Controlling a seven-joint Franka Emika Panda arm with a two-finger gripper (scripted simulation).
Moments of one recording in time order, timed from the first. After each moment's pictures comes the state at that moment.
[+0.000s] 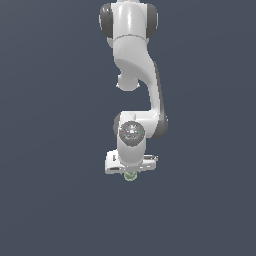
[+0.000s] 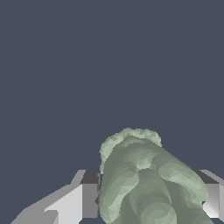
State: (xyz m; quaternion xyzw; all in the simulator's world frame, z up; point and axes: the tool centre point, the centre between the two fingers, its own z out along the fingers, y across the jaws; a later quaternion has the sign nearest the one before) arm 0.099 0.010 0.046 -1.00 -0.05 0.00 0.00
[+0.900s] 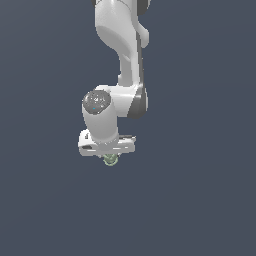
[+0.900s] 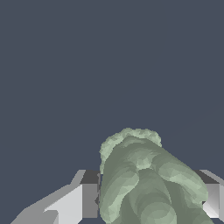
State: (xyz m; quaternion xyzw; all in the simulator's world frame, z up) arm 0.057 -0.075 0.118 -1.00 -0.05 0.00 0.00
